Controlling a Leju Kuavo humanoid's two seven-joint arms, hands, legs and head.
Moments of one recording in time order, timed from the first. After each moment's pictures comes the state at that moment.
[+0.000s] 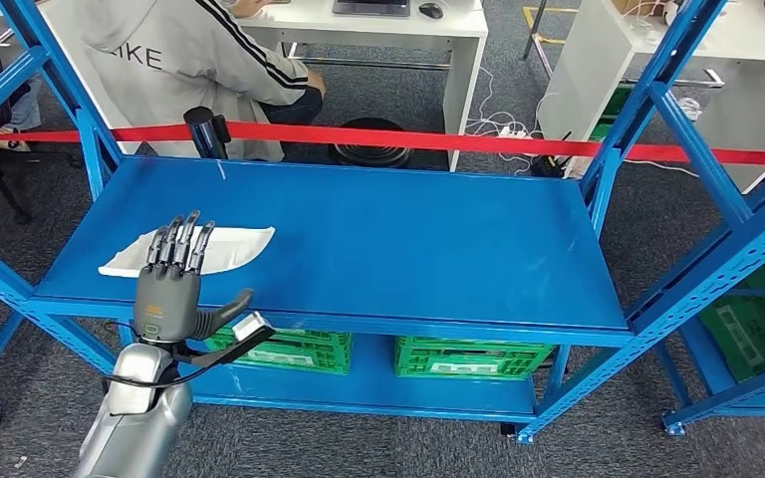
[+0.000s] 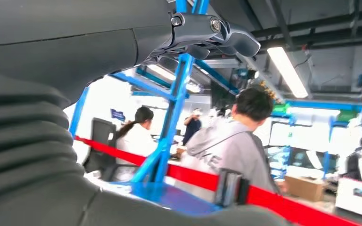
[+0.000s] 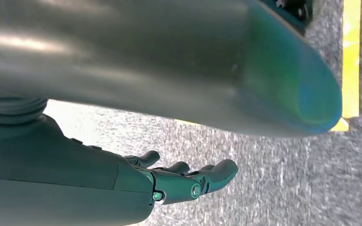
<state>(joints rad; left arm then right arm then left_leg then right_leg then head) -0.37 -0.04 -0.13 -0.94 -1.37 0.70 -0.38 -0.04 0.17 -0.79 -0.21 0.69 -0.15 -0.02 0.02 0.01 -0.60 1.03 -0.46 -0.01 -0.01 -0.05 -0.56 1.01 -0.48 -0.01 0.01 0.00</state>
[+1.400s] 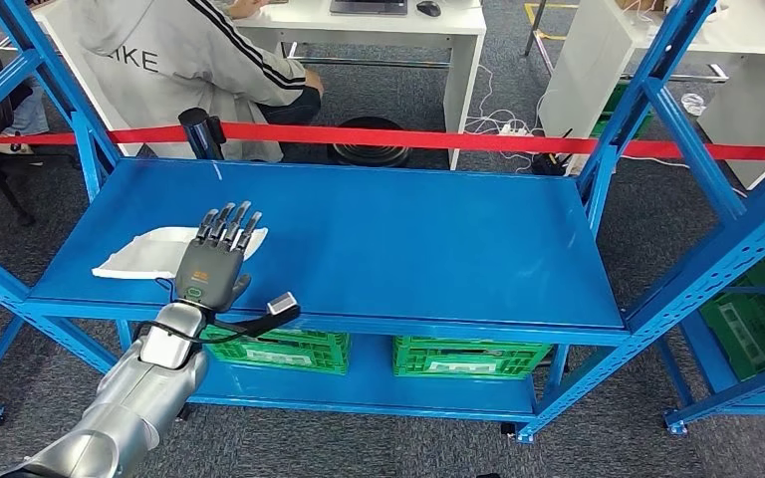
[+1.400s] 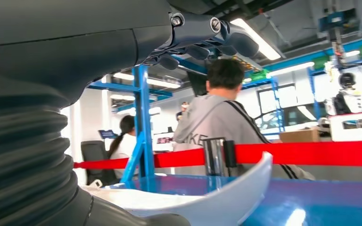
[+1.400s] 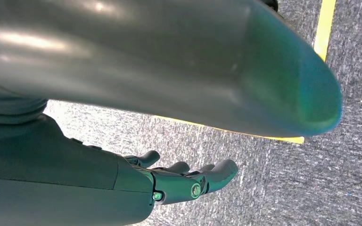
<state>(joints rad) -0.68 -0.03 -0.40 -0.47 -1.52 0.67 -0.14 -0.06 0.18 -0.77 -0.20 0.77 -0.13 -0.13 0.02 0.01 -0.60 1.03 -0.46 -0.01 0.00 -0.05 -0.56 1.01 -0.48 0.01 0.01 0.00</state>
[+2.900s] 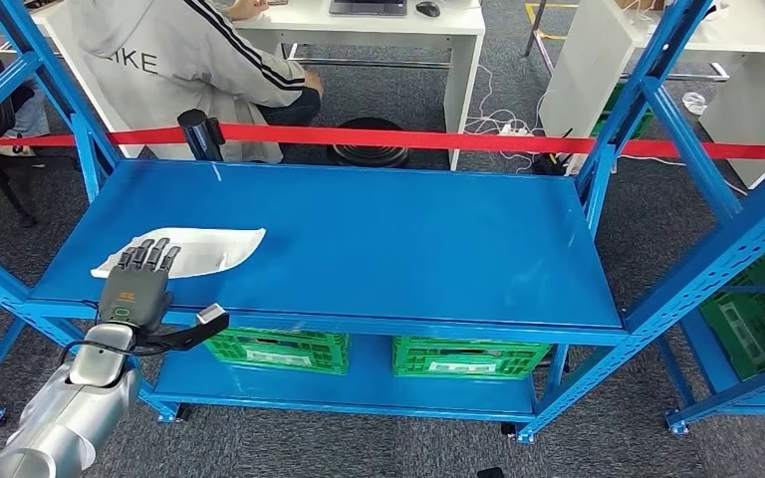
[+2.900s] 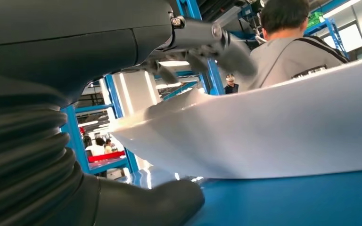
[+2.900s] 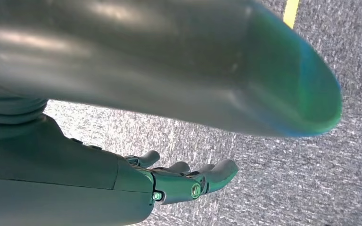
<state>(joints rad) -0.64 0.18 -0.33 -0.42 -1.54 0.58 -0.06 -0.06 0.17 -0.78 -0.20 0.79 -0.17 -0.27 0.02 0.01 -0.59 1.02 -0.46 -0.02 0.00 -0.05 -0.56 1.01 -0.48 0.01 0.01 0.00</state>
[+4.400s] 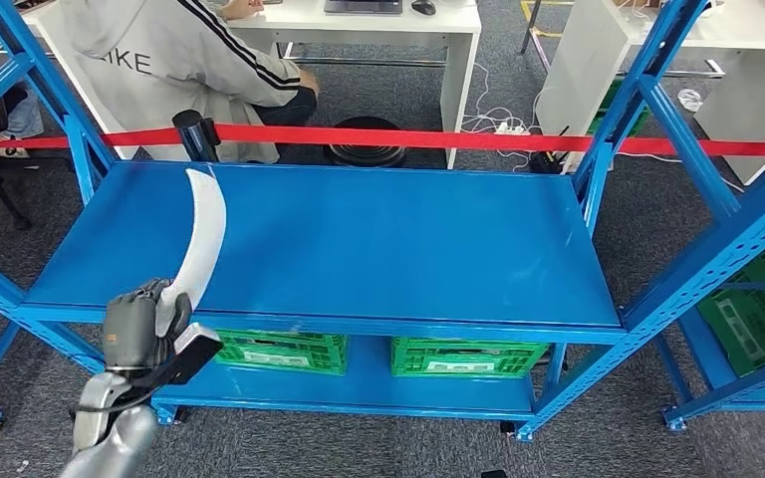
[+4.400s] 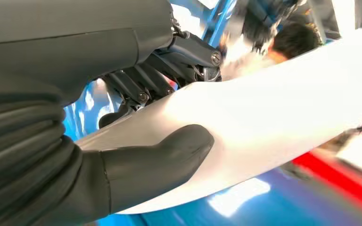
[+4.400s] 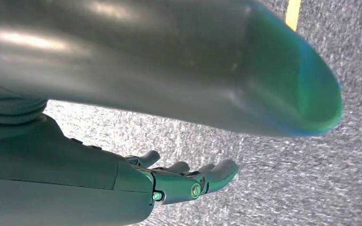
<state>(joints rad) -0.22 0.12 -0.24 -1.09 -0.75 0.51 -0.46 -0.05 0.17 -0.82 -0.20 0.80 -0.15 -0.25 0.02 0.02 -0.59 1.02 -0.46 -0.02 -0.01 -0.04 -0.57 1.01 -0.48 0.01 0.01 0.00</state>
